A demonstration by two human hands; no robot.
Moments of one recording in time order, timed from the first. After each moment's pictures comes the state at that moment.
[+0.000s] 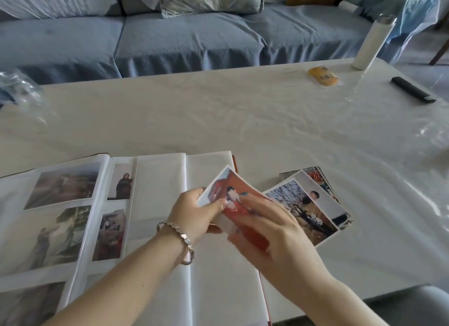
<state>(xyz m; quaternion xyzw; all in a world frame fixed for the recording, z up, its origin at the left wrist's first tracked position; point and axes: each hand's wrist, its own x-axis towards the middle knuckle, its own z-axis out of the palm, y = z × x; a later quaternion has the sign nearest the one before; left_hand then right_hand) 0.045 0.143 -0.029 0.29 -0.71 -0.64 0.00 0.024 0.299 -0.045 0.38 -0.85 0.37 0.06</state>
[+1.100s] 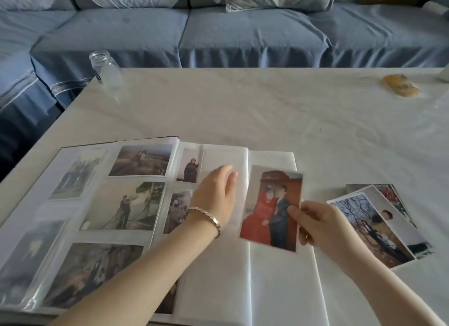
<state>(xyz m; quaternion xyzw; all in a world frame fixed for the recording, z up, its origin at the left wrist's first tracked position) 0.060 0.067 -0.060 0.24 -0.90 -0.33 0.12 -0.003 0.253 -0.056 0.13 -0.82 0.49 -0.26</state>
